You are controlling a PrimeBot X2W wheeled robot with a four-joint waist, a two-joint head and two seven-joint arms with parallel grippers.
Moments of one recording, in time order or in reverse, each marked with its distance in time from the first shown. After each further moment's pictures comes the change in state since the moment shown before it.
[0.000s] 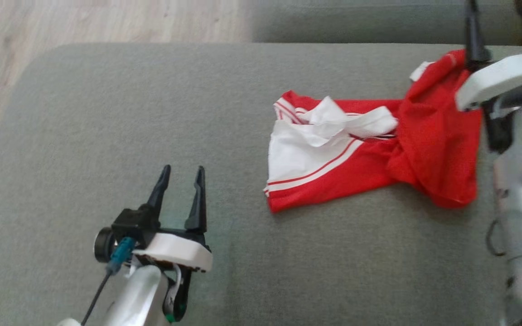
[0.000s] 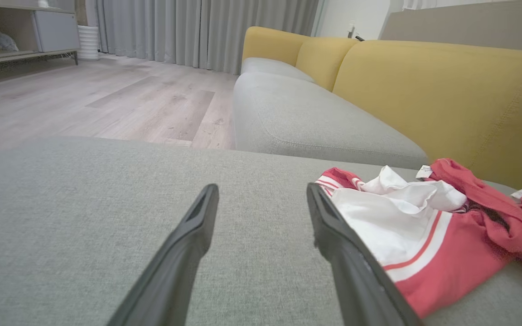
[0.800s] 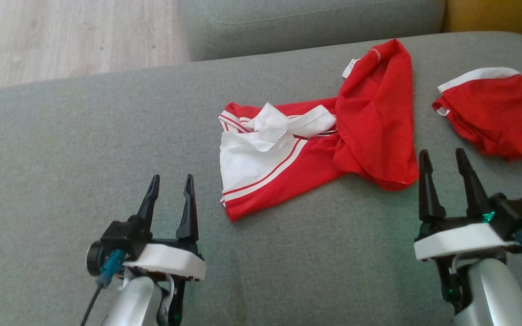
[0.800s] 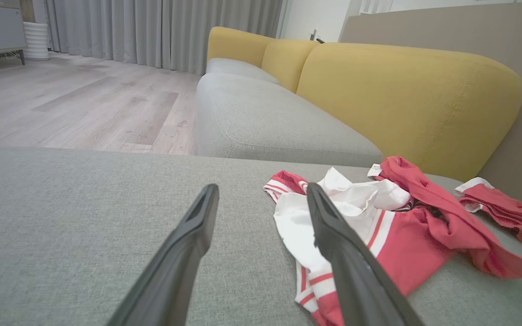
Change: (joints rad) left arm 0.060 0.000 0.057 -0.047 0.001 -0.002 0.000; right arm 0.667 0.142 0.055 -0.449 0.254 0.000 -0.096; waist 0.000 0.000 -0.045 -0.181
